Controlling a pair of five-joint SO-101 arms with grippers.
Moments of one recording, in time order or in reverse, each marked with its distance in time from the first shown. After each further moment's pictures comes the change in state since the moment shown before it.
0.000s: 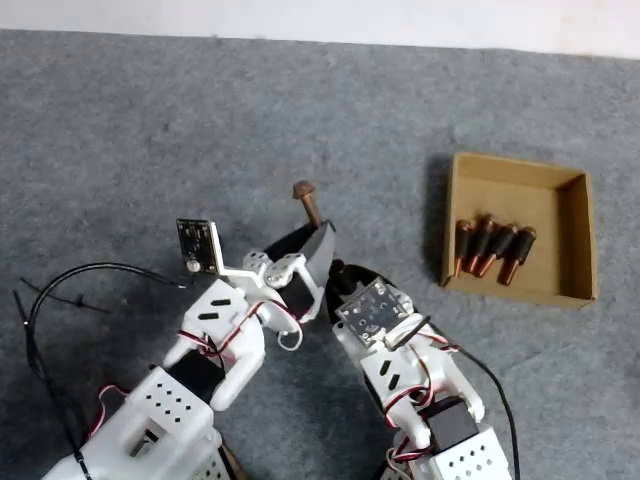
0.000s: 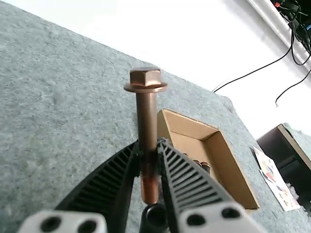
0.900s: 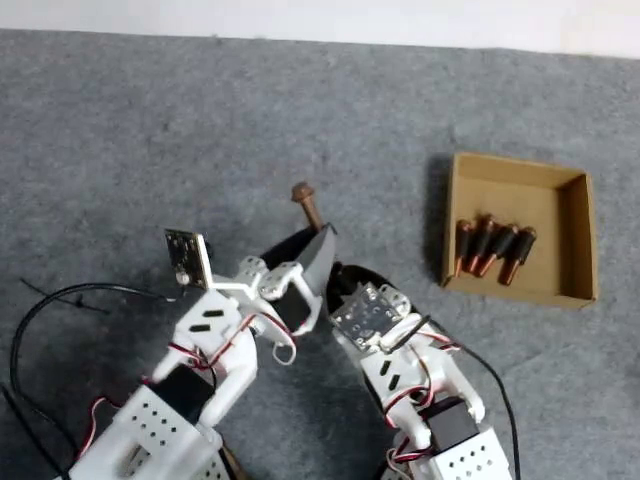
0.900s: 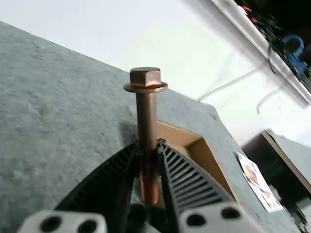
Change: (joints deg) left arm 1.9 -14.0 1.2 8.8 0.0; right arm 0.0 0.1 0.0 0.0 4.3
